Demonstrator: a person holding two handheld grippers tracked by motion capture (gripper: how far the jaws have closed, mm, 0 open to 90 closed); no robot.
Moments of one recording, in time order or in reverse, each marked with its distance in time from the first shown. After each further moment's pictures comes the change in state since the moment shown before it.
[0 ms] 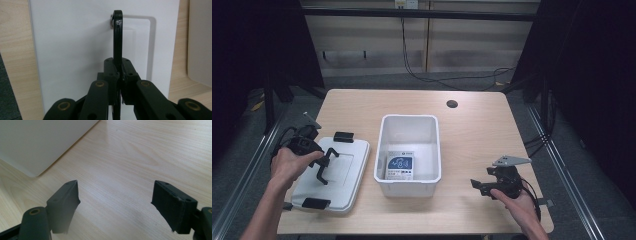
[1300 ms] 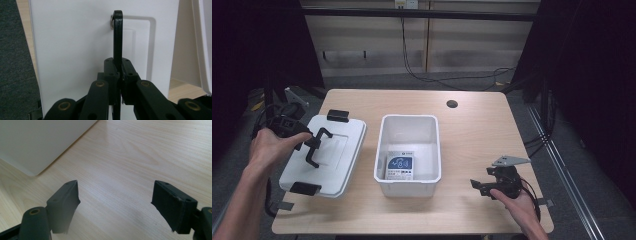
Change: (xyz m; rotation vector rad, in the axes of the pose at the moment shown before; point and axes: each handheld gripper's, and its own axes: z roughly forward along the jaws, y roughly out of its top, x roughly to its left) left arm -0.021 0.005 -0.082 -0.109 -0.007 0.064; right arm 0.001 0.000 0.000 0.008 -0.005 0.000
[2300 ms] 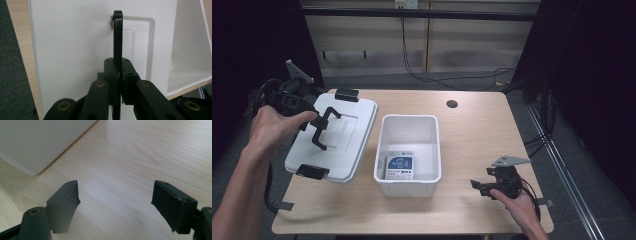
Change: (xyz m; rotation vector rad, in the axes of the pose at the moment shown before) left arm -0.052 0.026 -0.048 -0.061 -0.018 0.061; right arm 0.000 0.000 0.000 0.003 0.001 -0.001
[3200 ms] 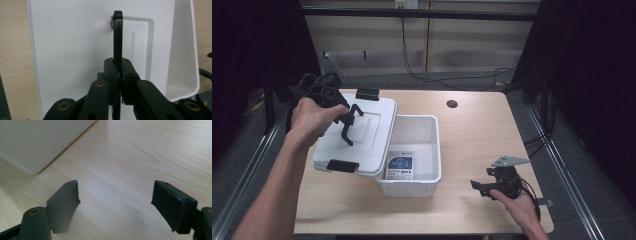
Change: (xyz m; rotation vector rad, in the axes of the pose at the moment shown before) left arm -0.054 0.031 0.027 0.064 0.024 -0.096; right arm 0.000 0.000 0.000 0.008 -0.002 -0.010
